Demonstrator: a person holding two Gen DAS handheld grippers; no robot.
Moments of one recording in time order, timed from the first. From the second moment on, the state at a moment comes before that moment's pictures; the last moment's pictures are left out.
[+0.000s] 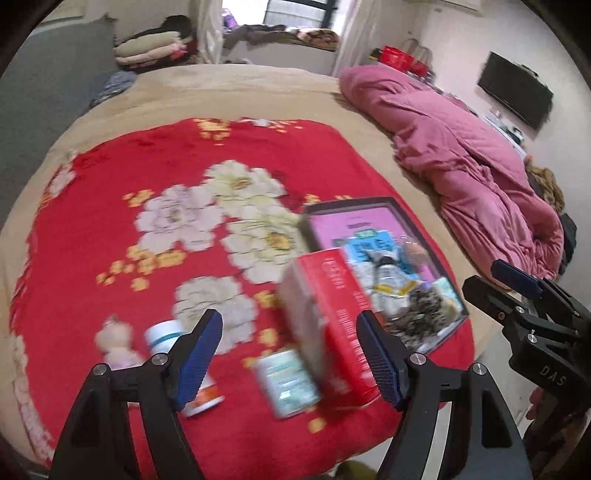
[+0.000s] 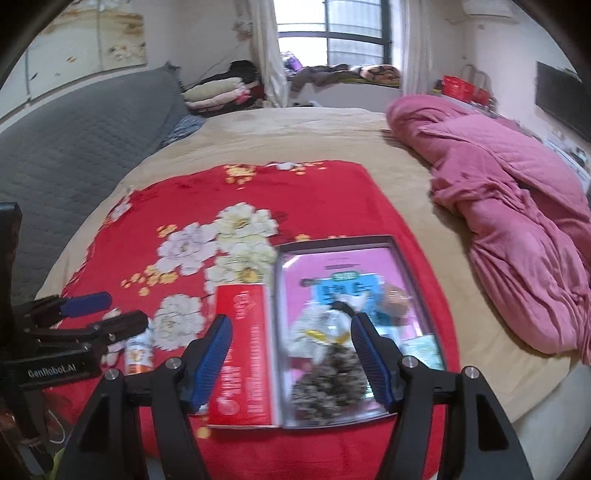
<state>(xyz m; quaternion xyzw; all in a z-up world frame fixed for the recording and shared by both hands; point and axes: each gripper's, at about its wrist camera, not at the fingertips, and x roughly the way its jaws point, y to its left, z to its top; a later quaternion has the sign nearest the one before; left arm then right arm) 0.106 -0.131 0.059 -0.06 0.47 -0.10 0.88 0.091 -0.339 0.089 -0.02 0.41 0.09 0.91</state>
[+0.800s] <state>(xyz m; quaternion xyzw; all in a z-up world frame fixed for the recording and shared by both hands) 0.062 0.052 -0.024 -0.13 0.52 0.01 0.84 0.064 -0.182 -0.020 -0.14 0.49 0.13 0.85</state>
